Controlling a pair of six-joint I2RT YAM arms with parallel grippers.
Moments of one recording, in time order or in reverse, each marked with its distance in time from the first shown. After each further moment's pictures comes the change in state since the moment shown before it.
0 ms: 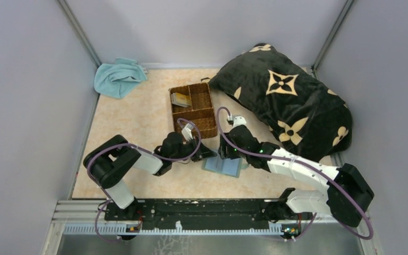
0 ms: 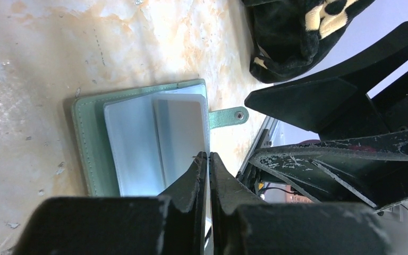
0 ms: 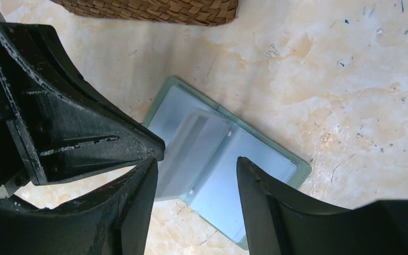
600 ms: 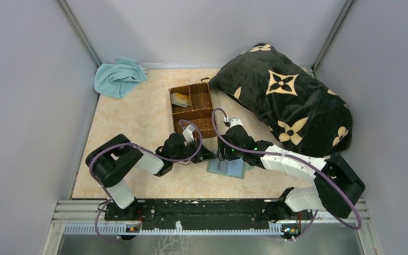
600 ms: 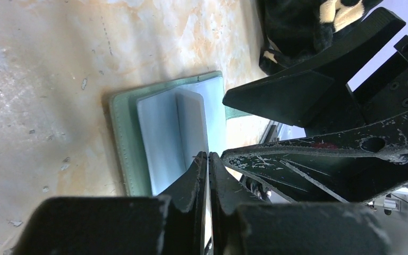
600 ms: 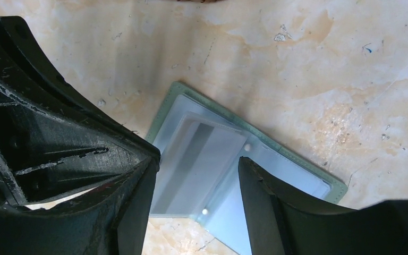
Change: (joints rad) left arm -0.016 0.019 0.005 -0.009 -0.003 0.000; right arm -0.022 0.102 -0.001 0.034 -0.063 0.010
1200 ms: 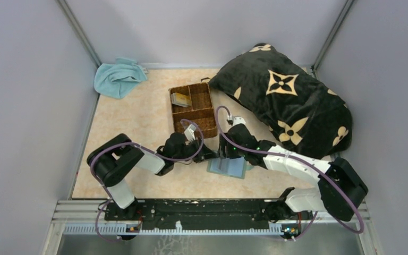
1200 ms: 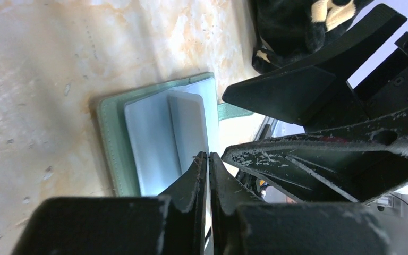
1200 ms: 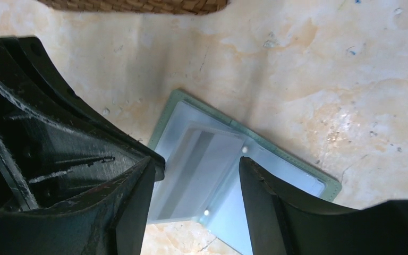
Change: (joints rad) left arm -0.005 0.014 0.011 0.008 0.007 -0.004; right arm -0.015 -0.014 0.000 -0.003 0.003 0.016
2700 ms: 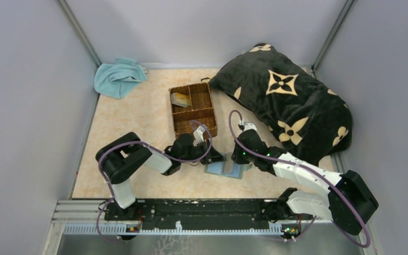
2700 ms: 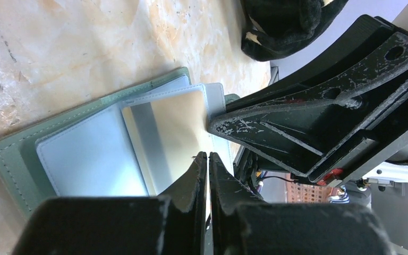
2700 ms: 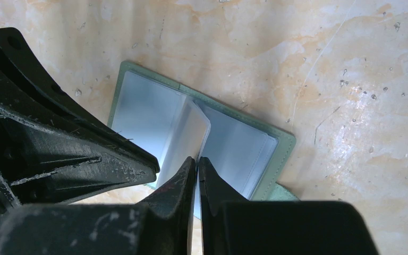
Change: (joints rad) left arm -0.080 0.076 0.083 0.016 0.008 0.000; right arm -0.070 -0.154 -0.130 -0.039 -0.039 0.061
